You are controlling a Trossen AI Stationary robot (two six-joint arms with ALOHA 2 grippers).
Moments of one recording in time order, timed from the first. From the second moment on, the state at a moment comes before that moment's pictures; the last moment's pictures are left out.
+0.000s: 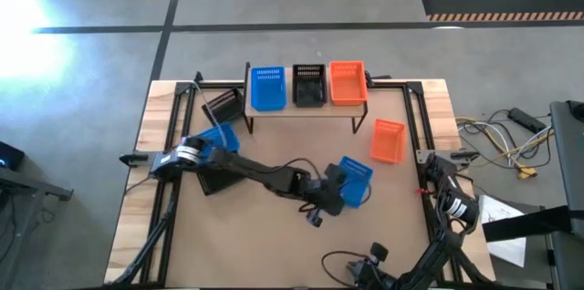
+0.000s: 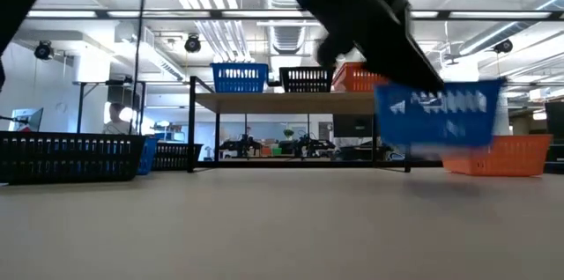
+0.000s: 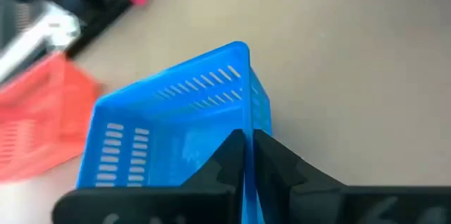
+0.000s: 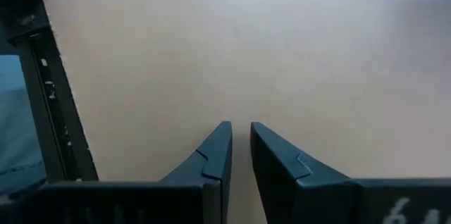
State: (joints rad) left arm -0.22 2.18 1.74 -0.25 -0.13 0.50; right arm 1.06 2.27 1.57 -0.88 0.74 1.56
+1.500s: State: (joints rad) left arm 0.39 1.33 1.23 -0.49 -0.17 0.50; right arm 1.06 2.27 1.56 -0.90 0.95 1.38
